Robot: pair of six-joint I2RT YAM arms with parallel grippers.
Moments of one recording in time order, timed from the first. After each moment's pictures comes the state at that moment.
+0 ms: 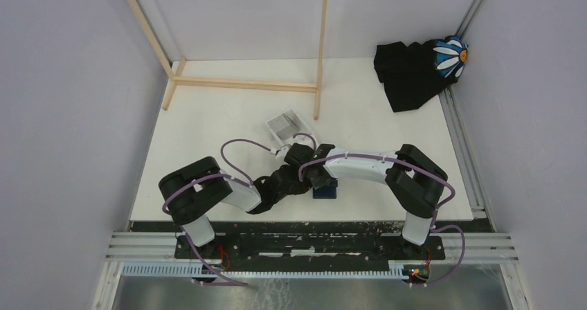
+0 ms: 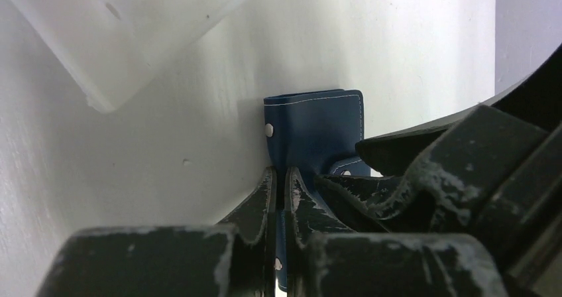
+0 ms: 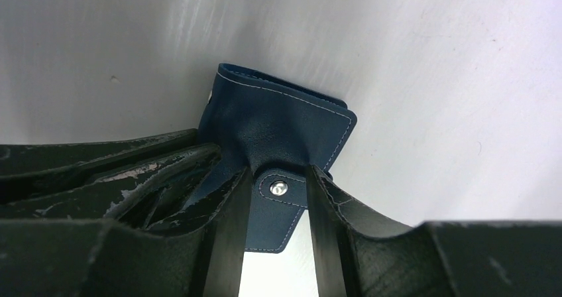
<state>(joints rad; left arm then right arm) -1.00 1.70 0.47 0.70 -0.22 -1.04 1.02 1.83 1.17 -0.73 0.45 0.53</state>
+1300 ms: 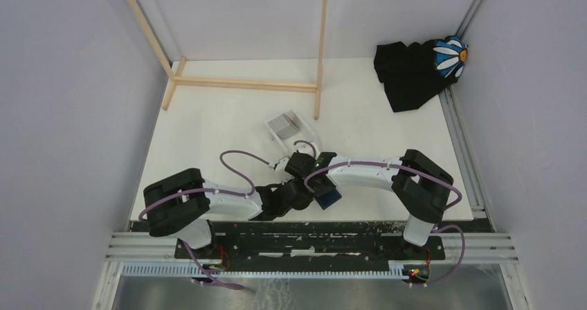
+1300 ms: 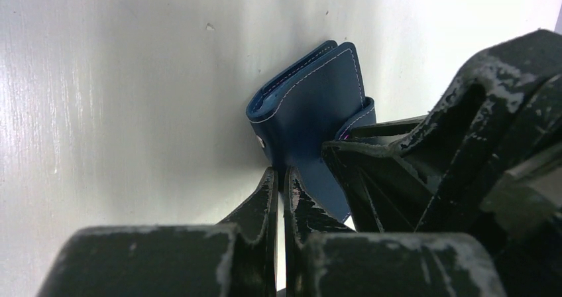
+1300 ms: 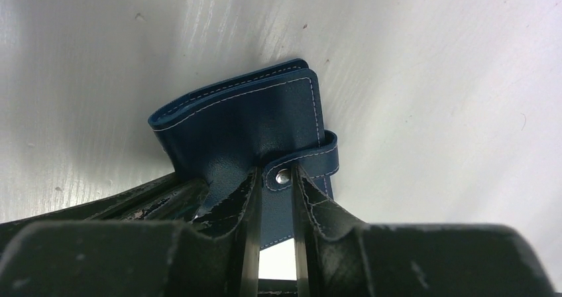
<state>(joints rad) -1.19 1.55 0.57 0.18 -0.46 -1.35 1.08 1.77 1.10 -0.73 0.43 0.61</state>
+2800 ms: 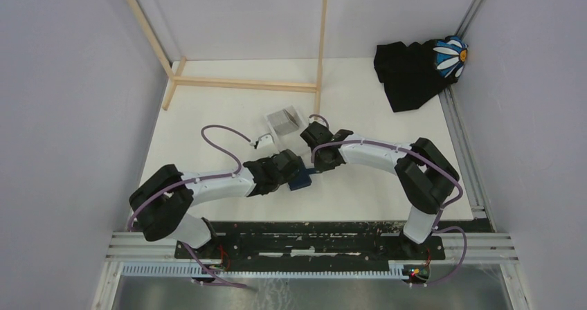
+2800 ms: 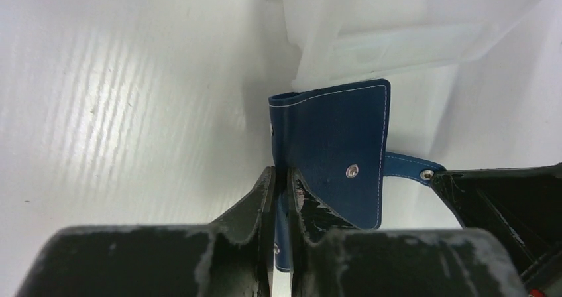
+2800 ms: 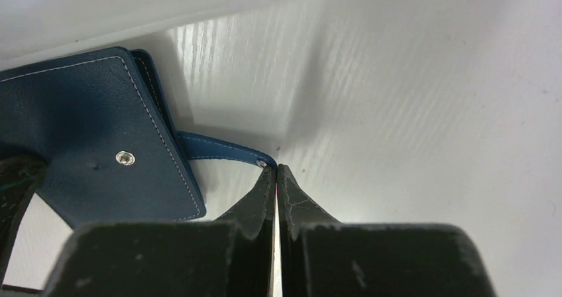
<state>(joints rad) -0.96 1.47 0.71 -0.26 -0.55 -1.21 0.82 1.76 1.11 -0.55 0.23 0.56</state>
